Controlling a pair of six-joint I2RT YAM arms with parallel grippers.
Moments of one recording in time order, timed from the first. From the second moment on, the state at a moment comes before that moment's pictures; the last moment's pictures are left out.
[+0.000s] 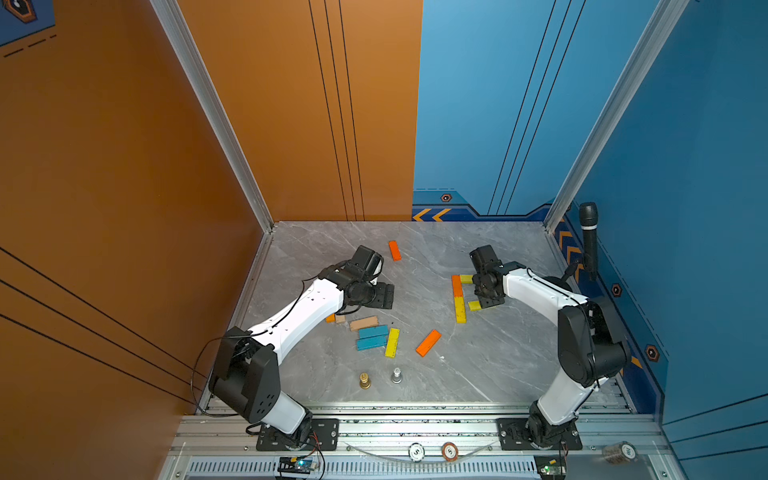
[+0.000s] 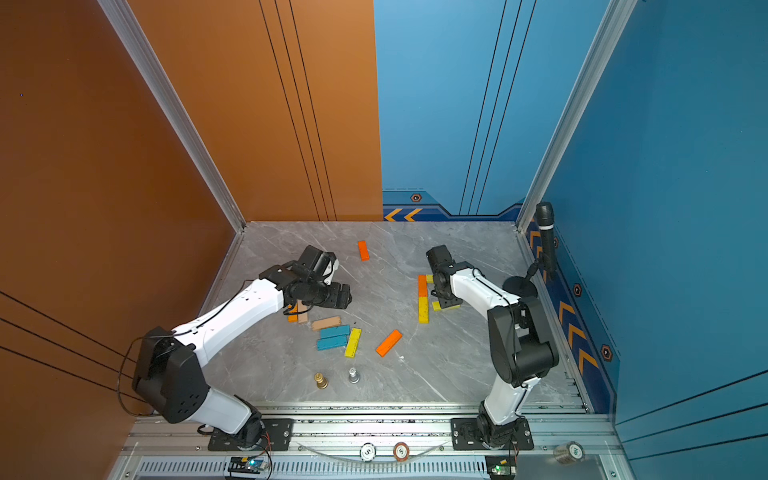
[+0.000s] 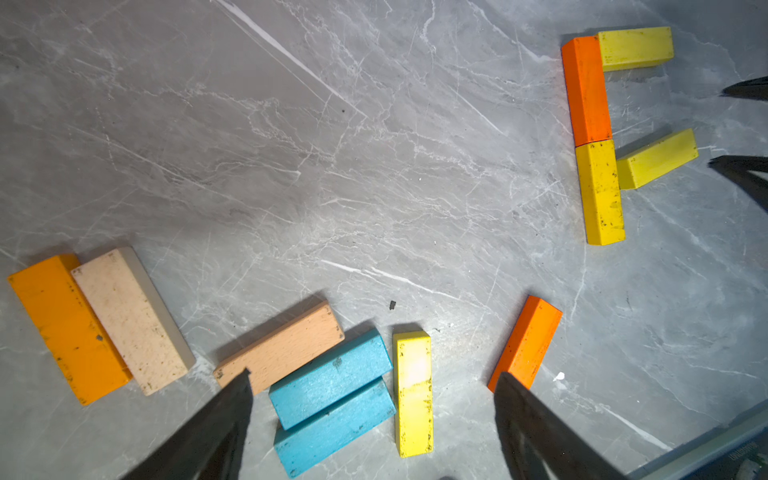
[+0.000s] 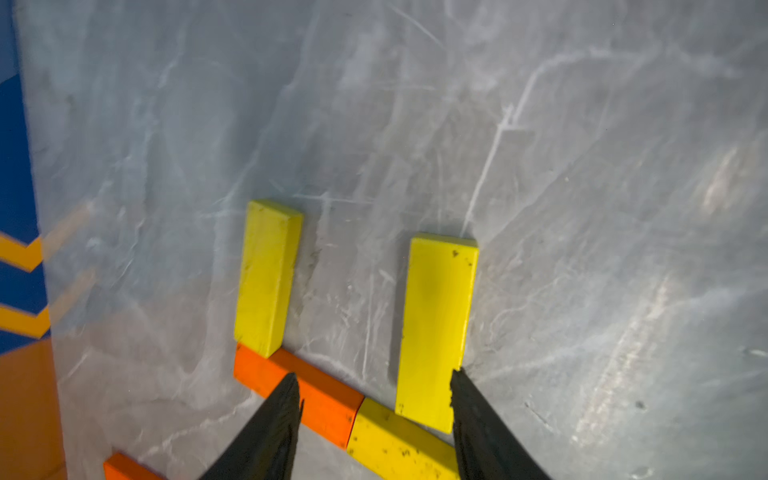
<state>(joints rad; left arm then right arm) -0.52 1.53 1.22 -0.75 0.05 -0.37 0.31 1.69 1.18 -0.64 0.27 1.54</state>
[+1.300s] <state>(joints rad) -0.50 1.61 1.23 -0.75 0.03 -0.32 0.19 1.73 1.18 -0.82 0.14 0.40</state>
